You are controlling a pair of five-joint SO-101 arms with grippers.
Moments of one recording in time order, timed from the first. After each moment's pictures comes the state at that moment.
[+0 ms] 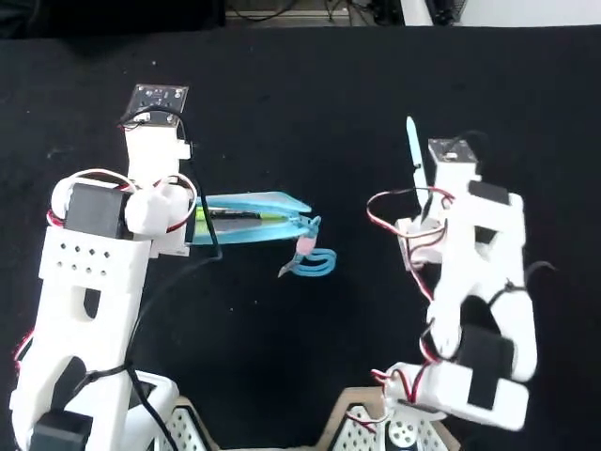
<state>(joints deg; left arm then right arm) 5.5 -29.8 12.0 95.1 3.5 17.7 -3.8 33.9 64.7 18.7</state>
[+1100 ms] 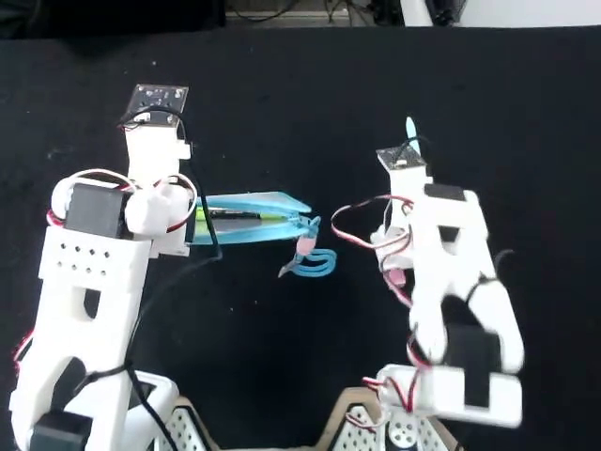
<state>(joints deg) 5.4 -29.8 12.0 95.1 3.5 7.2 -7.6 39.3 64.6 18.8</state>
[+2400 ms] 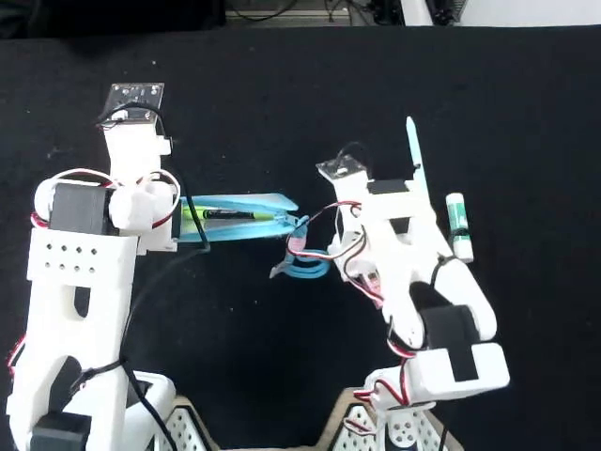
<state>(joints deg) 0.8 -29.8 12.4 95.0 3.5 -6.4 2.0 35.3 66.8 17.0</state>
